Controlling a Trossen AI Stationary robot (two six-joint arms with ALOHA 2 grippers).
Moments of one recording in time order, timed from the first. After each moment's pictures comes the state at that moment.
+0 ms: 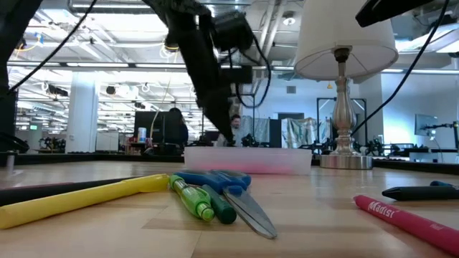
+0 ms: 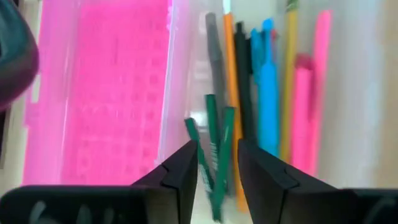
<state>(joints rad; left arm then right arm) 0.13 1.90 1.36 -0.54 -0.20 0.14 0.83 1.74 1.21 -0.54 0.76 0.42</state>
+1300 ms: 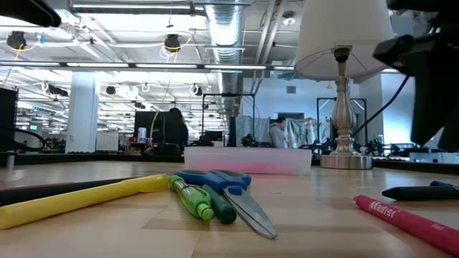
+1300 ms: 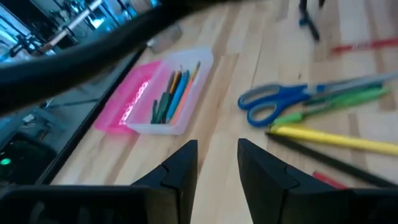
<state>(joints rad) -1.05 1.69 1.11 -1.13 -1.15 -1.24 0.74 1.80 1.13 -0.69 0.39 0.50</state>
